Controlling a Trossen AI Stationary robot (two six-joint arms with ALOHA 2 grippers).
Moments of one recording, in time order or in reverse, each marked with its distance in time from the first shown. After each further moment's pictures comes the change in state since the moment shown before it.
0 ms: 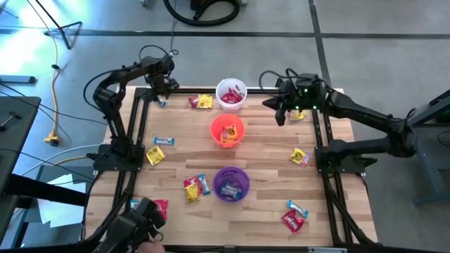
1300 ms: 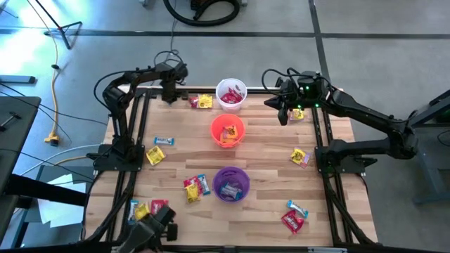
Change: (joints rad) left arm -0.155 0.061 0.006 0.083 -0.136 0.457; right arm -0.040 -0.006 0.000 -0.026 -0.055 -0.075
